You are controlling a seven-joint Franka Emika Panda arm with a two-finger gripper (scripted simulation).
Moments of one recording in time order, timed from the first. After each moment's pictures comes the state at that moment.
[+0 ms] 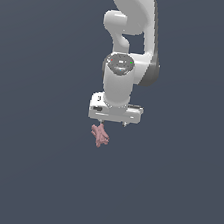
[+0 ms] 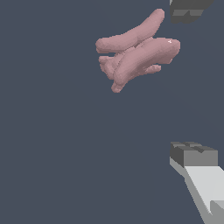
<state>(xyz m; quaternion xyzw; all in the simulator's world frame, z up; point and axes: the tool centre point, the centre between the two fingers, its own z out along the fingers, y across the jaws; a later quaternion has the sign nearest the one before) -0.009 0.012 0.142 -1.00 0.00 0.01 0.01</state>
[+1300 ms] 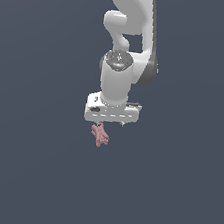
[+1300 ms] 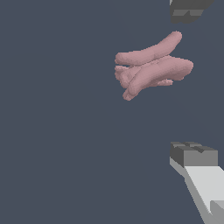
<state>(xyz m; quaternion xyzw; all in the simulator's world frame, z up) 0.005 0.000 0.153 -1.00 -0.07 -0.01 0.00</state>
